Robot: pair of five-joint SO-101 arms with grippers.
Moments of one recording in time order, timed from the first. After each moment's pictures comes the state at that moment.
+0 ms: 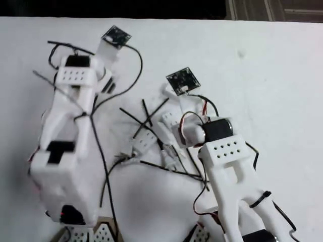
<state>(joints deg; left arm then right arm) -3.6 25.6 -16.9 70.0 -30.2 -20.0 -32.2 38.2 67.0 11.6</state>
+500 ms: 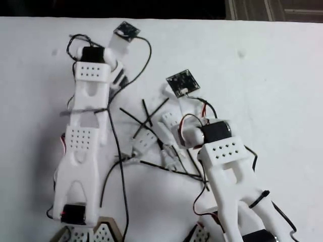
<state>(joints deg) -1.1 69.1 -89.8 99.0 -25.3 -20.0 -32.2 41.7 62.1 11.6</state>
